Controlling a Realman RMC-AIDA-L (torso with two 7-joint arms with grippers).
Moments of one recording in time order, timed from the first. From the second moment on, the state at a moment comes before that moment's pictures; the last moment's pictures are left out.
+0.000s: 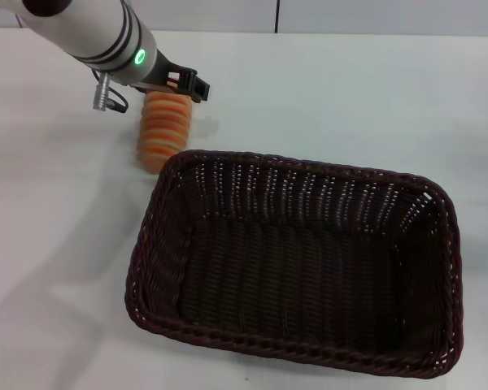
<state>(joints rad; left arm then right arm) -0.82 -2.06 -1.56 -1.10 2.89 -1.11 -0.24 0.35 2.08 1.34 0.22 -2.46 -1.26 -0.22</state>
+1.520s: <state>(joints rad) -0.91 -2.07 -1.56 -0.79 2.87 -0.99 -0.29 0.35 2.08 1.32 0.23 -2.46 -1.27 -0.22</state>
